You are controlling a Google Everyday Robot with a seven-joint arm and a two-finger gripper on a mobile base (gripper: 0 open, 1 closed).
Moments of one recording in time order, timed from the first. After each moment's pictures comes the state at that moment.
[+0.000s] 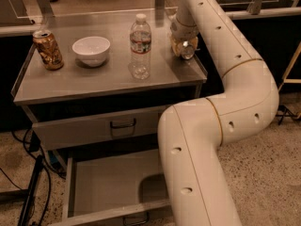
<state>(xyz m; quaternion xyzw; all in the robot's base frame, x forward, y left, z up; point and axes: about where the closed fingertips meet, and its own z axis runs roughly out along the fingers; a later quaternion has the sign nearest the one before) 0.809 -0.116 0.822 -0.20 0.97 0.03 0.15</state>
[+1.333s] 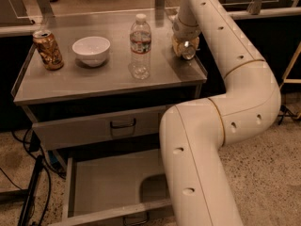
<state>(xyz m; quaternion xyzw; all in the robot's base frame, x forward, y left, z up) 0.808 -0.122 0.824 -0.20 0.97 0.03 0.15</state>
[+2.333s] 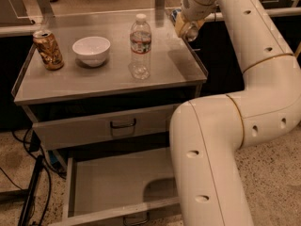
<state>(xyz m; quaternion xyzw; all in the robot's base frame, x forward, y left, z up) 0.799 -0.126 0.908 -0.21 0.95 0.07 0.24</state>
